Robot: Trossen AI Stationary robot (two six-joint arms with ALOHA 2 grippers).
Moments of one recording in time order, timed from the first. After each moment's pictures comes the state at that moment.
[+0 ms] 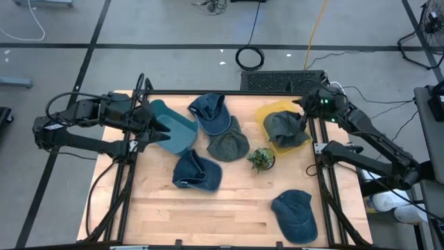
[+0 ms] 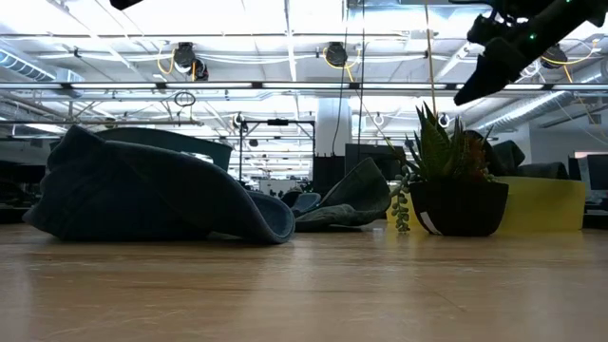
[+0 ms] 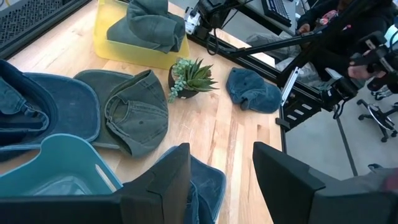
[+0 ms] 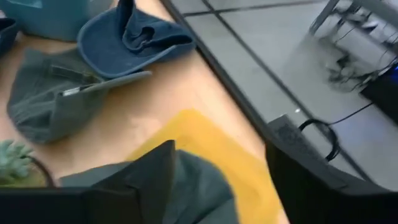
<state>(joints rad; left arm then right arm) 0.09 0.84 1.20 -0.86 0.16 -0.42 -0.80 0.66 0.73 -0.63 -0.16 -0.30</state>
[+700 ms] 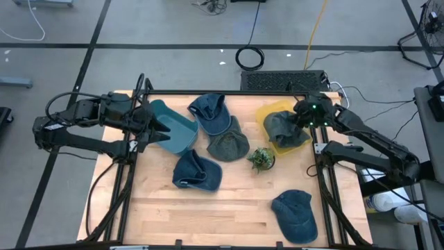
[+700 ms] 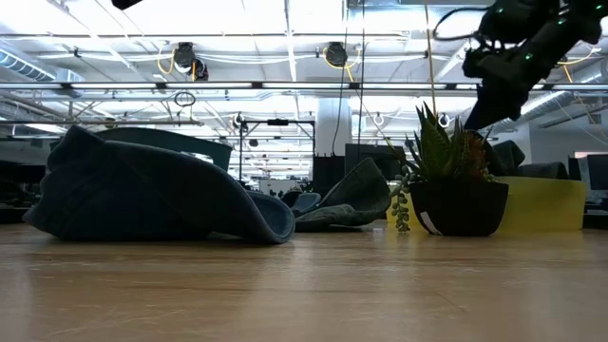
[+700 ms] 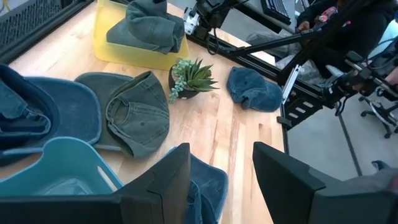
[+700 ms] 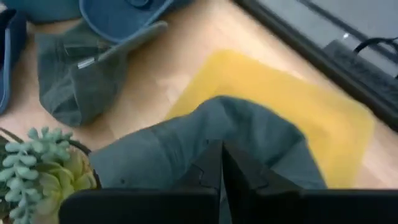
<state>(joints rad) 0.09 0.84 1.20 -0.86 0.16 -0.39 -0.73 0.73 0.64 -0.68 -0.16 0.00</state>
